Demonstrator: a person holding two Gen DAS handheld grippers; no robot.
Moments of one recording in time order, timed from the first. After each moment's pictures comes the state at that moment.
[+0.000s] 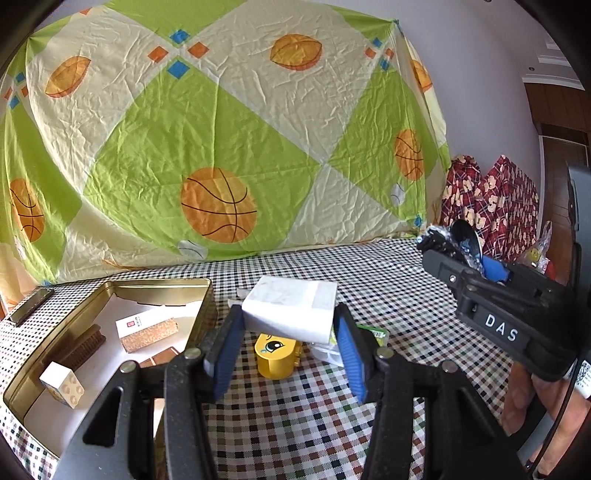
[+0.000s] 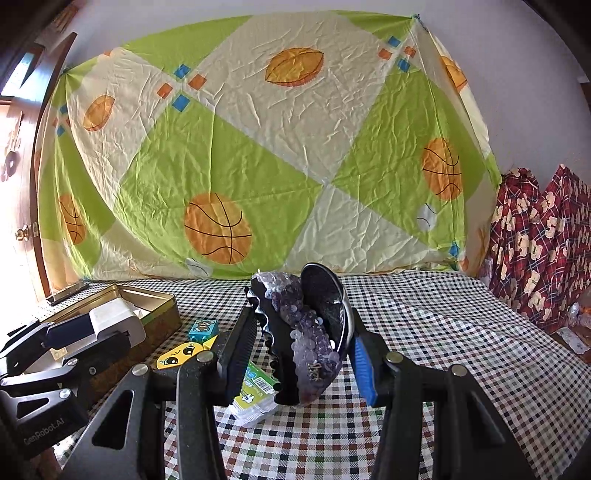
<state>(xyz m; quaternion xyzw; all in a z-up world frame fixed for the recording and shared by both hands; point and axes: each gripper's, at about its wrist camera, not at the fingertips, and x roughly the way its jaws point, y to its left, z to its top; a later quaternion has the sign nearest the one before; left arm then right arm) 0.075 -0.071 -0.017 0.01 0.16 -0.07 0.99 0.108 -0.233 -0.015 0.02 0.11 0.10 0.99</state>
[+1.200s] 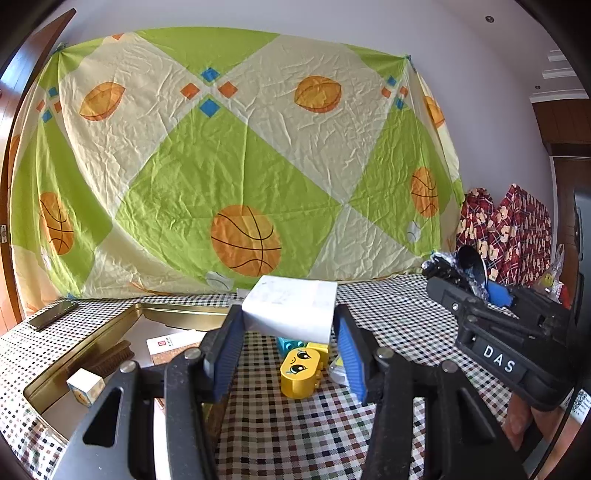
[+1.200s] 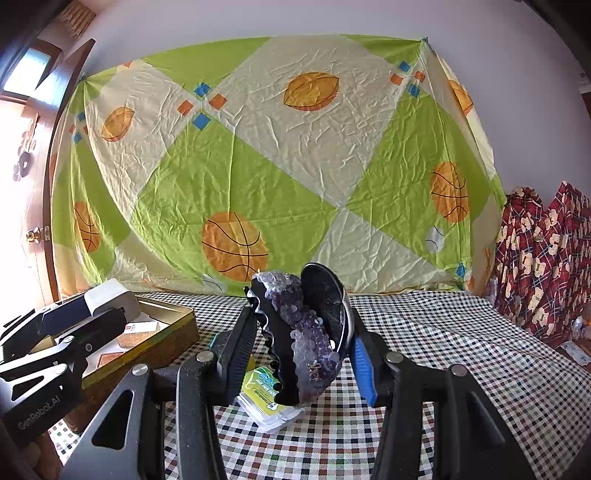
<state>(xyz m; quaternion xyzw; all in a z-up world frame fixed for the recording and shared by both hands) 0.047 -0.059 -0.008 -0.01 0.08 -0.02 1.00 0.087 -0.221 -0.011 0.01 0.07 0.12 0.99</state>
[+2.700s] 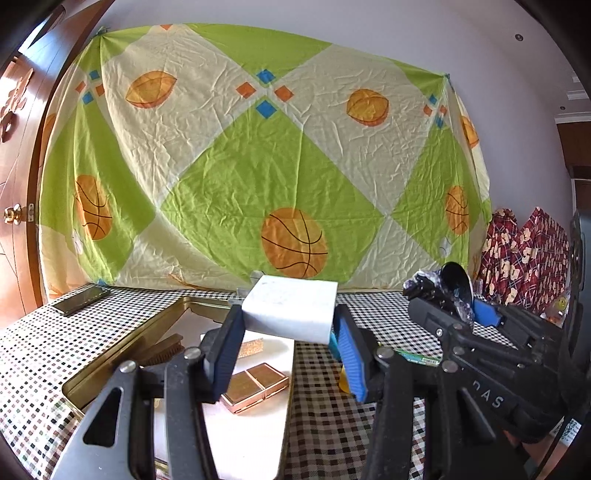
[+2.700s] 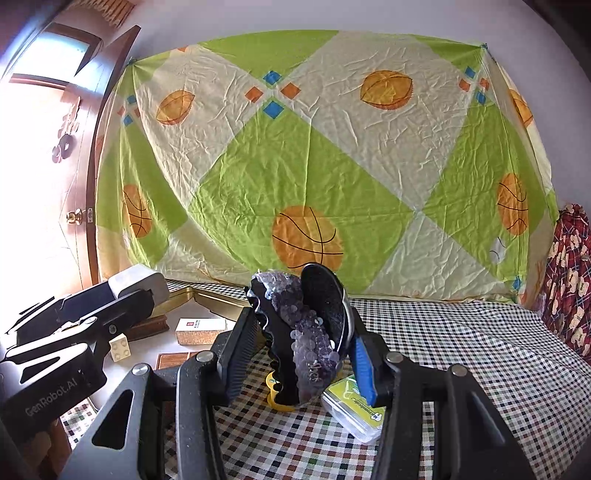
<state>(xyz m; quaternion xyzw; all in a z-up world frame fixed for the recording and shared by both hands) 0.030 0.006 -0.008 -0.04 0.08 0.02 1.00 0.082 -0.142 -0.008 -0.02 0.07 0.21 0.98</state>
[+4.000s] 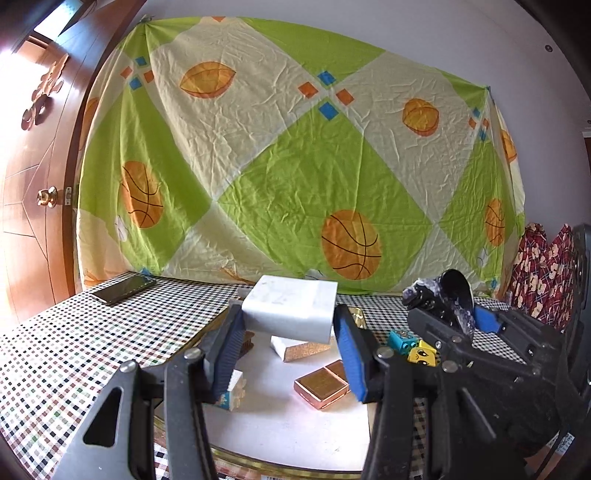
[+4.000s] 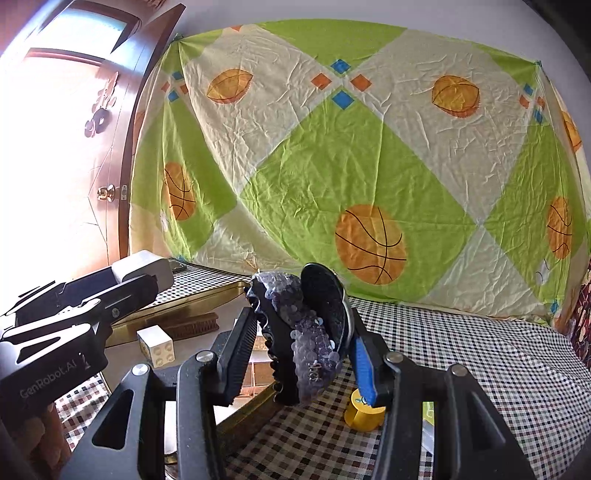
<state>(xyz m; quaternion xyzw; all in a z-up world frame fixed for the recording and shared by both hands) 0.016 0.075 -0.011 -0.07 0.08 0.08 0.99 0.079 -0.062 -0.005 -0.06 0.07 0.26 0.96</state>
